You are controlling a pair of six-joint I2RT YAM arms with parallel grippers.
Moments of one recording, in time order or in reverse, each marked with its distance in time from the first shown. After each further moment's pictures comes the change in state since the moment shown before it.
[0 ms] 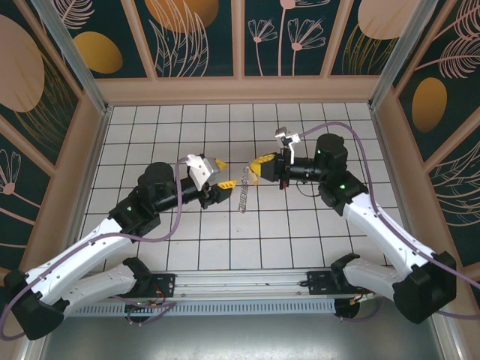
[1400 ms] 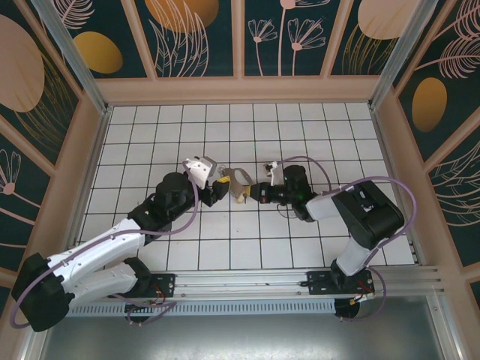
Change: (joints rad) left arm 0.000 0.097 -0.179 0.173 -0.332 -0.192; right arm 0.054 0.567 -0.366 0.642 0.282 0.325
